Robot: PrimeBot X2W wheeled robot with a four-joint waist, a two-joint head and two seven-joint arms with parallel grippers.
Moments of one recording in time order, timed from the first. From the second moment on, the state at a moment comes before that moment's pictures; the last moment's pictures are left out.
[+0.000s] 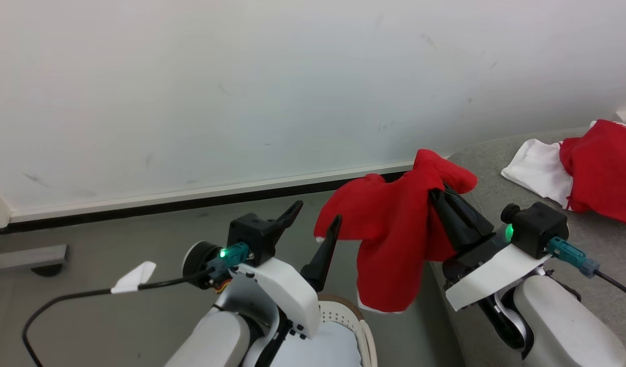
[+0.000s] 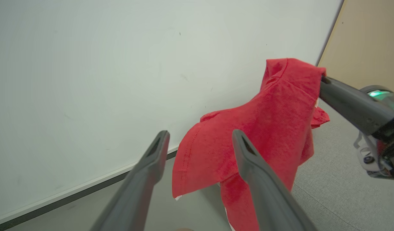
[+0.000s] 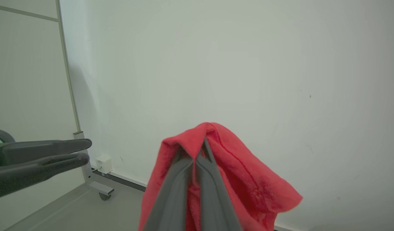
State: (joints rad) left arm -0.42 0.15 -0.56 0.06 -0.35 0.09 0.13; right arm -0.57 -0.24 0.61 0.36 0.59 0.13 -0.26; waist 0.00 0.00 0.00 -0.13
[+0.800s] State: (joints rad) left arm -0.42 0.15 -0.59 0.05 -0.36 0.09 0.12; right arm -0.54 -0.27 0.52 0.32 0.57 0.13 -0.26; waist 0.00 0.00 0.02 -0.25
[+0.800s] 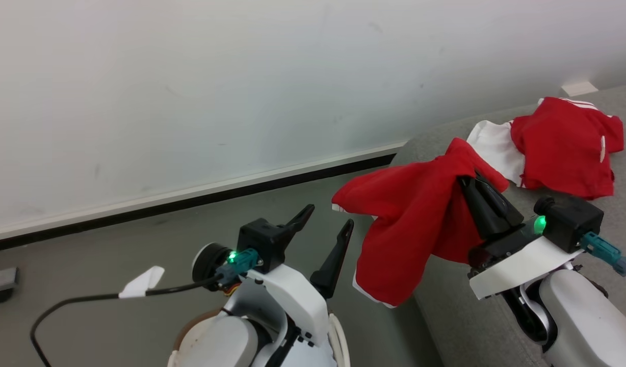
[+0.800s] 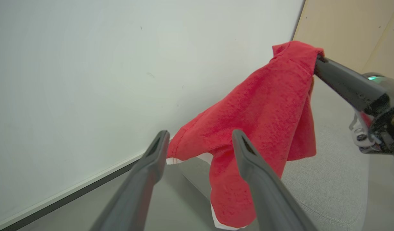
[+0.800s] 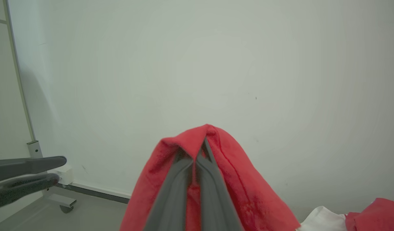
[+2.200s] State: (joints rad) left arm -0.62 0.07 -0.76 0.09 -0.31 0.01 0.02; right arm -1.09 -0.61 -0.26 0.97 0.32 0.13 -0.26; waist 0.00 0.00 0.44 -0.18
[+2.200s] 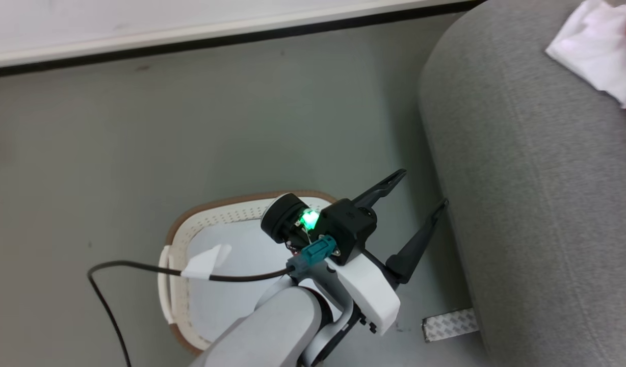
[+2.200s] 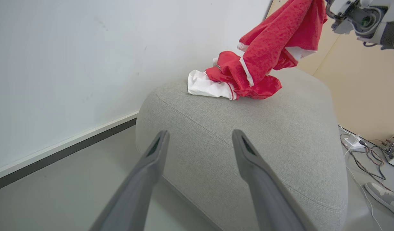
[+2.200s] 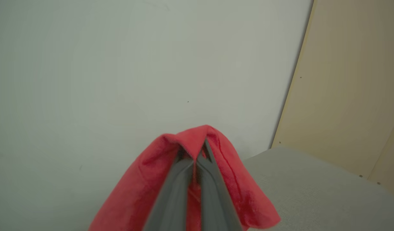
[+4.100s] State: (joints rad) left arm -0.05 0.20 -0.24 0.16 -0.31 0.14 -0.26; right arm -0.12 -0.05 -0.05 0.27 0.11 0.13 -0.26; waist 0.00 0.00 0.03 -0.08
